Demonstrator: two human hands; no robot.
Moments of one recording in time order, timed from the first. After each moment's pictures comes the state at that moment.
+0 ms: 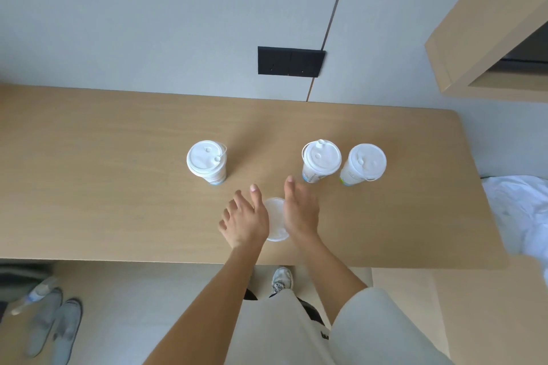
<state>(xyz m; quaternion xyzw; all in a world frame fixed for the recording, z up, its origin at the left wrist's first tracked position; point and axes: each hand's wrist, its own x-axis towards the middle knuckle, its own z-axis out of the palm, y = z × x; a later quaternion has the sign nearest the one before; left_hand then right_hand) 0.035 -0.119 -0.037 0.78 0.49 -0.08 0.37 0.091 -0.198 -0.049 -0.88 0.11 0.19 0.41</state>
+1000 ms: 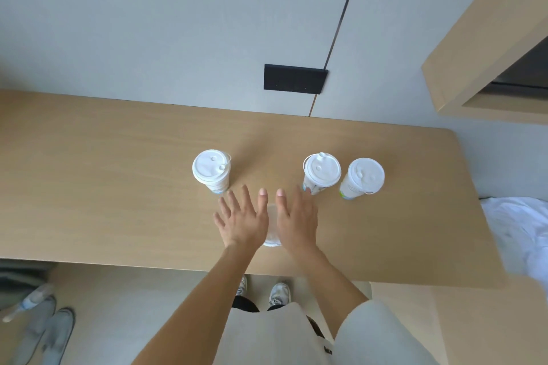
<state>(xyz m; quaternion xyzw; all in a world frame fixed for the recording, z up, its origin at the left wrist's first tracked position) 0.035 -0.103 -0.030 0.85 0.39 -0.12 0.33 0.078 -0.200 -0.047 -0.93 0.00 0.13 0.33</state>
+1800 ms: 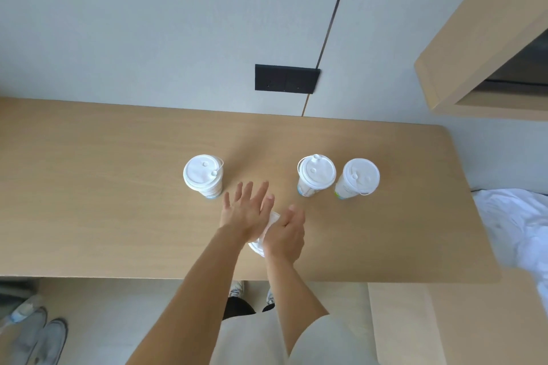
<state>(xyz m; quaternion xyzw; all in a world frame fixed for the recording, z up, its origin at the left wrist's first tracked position) 0.065 -0.081 -0.032 0.93 0.18 -0.21 0.26 0.055 -0.172 -0.059 -0.85 0.27 0.11 0.43</state>
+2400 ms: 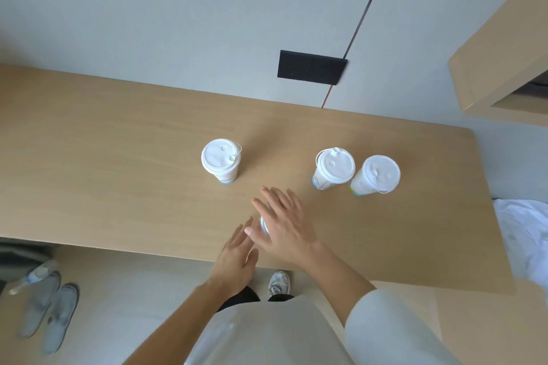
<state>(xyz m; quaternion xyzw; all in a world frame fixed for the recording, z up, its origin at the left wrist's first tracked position) -0.071 -0.078 -0.100 0.89 0.14 -0.07 0.42 0.067 -0.199 -0.061 -0.87 -0.47 -0.03 0.12</state>
